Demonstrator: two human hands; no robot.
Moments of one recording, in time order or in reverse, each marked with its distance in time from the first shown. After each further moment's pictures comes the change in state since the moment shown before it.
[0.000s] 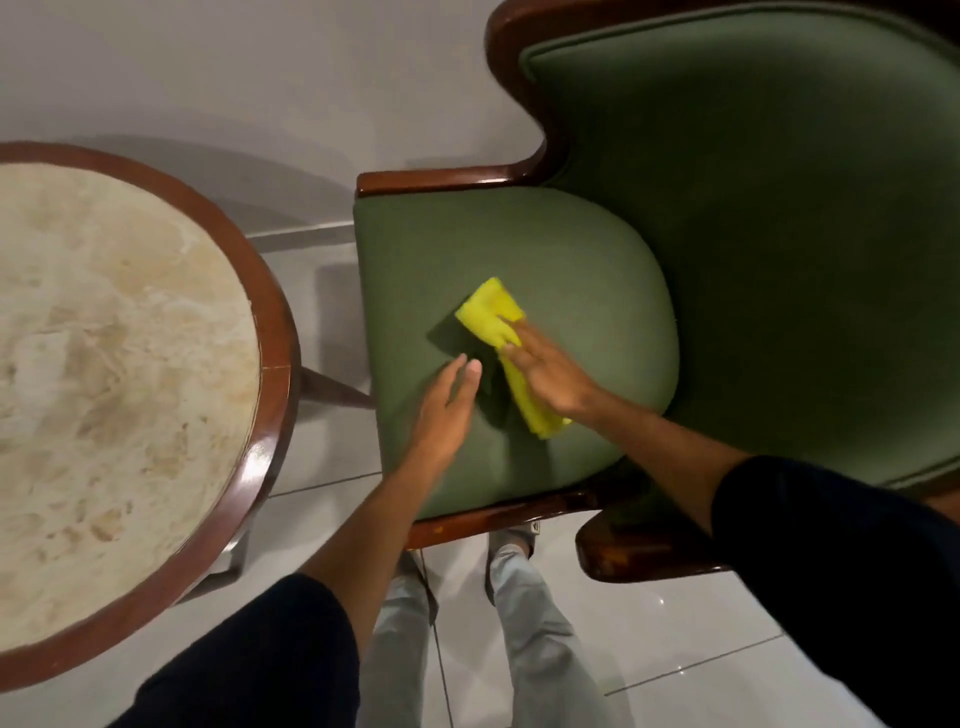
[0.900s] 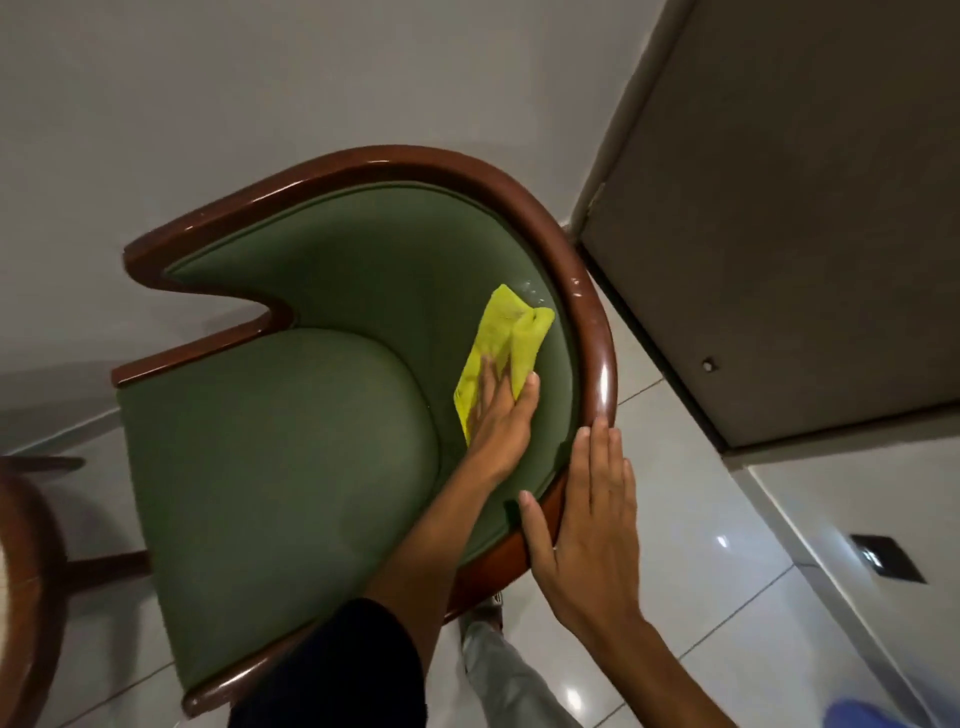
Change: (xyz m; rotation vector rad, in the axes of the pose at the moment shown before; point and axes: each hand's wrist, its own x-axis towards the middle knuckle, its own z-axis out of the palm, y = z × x) left_hand -0.059 0.221 0.356 0.209 -0.362 0.316; right_hand -0.274 0.142 -0.212 -0.327 0.817 0.178
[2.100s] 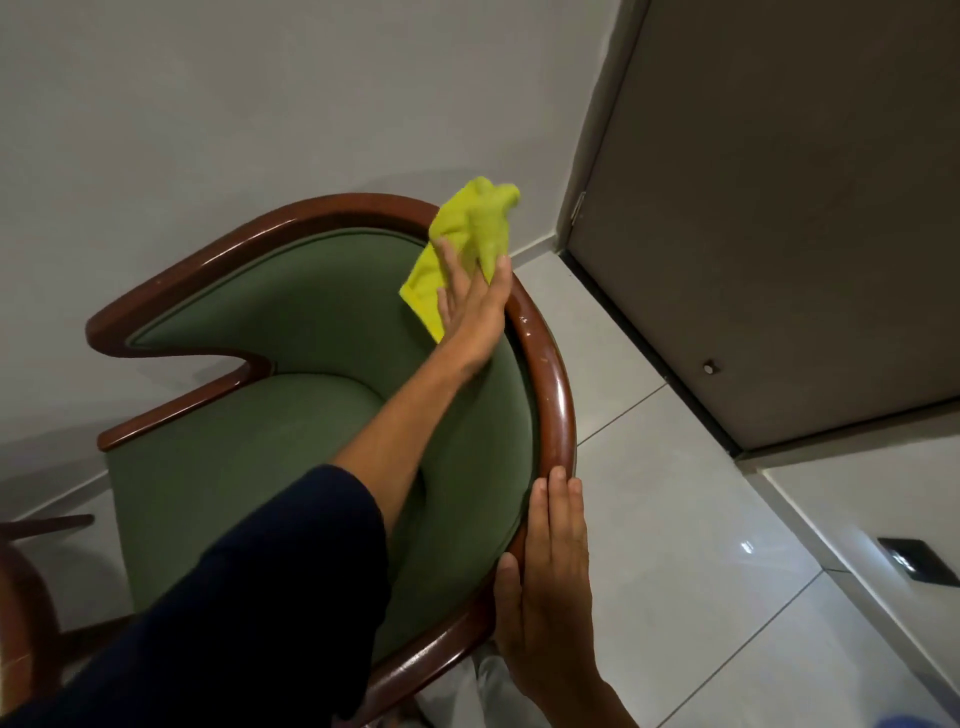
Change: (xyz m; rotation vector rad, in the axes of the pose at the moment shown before) left_hand 0.094 0.113 -0.011 0.229 0.134 0.209; right_hand 0.000 0.007 0.031 0.335 0.182 0.017
